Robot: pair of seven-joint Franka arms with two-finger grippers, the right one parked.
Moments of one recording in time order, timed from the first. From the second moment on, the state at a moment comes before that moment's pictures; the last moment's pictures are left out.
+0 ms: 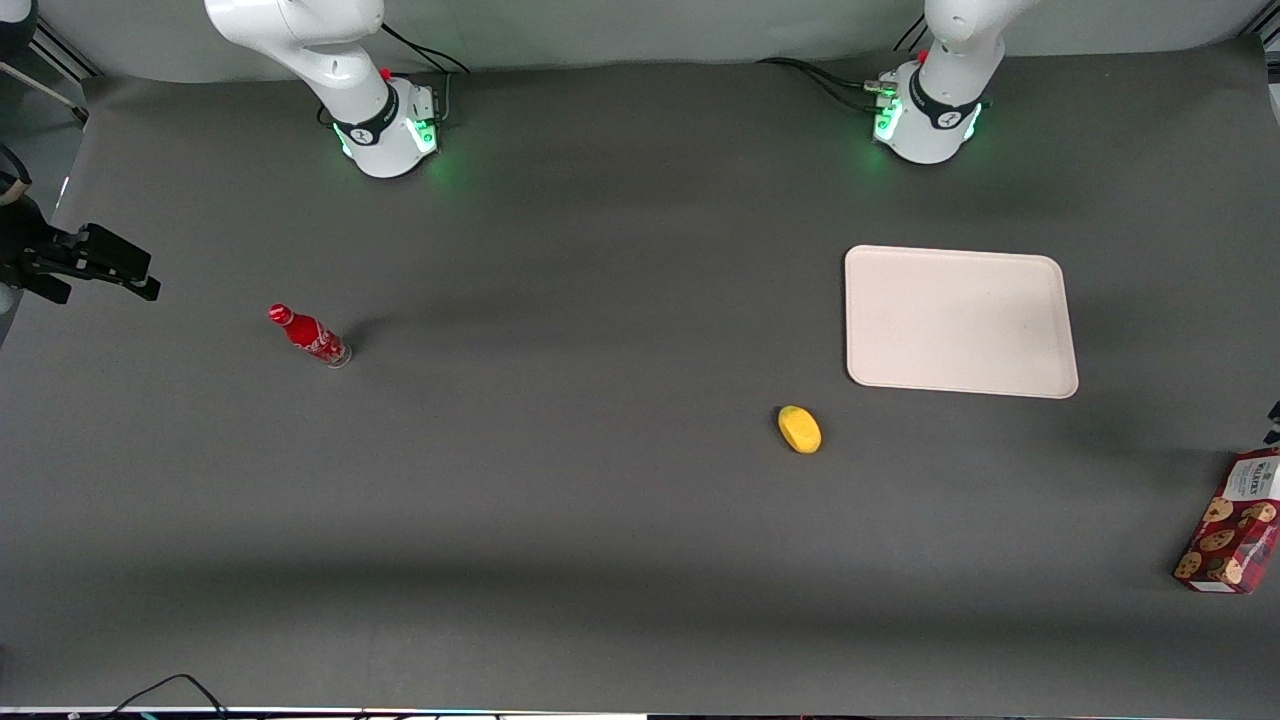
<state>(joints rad) 0.59 0.57 -0.22 -1.45 0.15 2.18 1.13</state>
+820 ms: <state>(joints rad) 0.60 0.80 -0.22 -1.38 0.18 2.46 1.15</state>
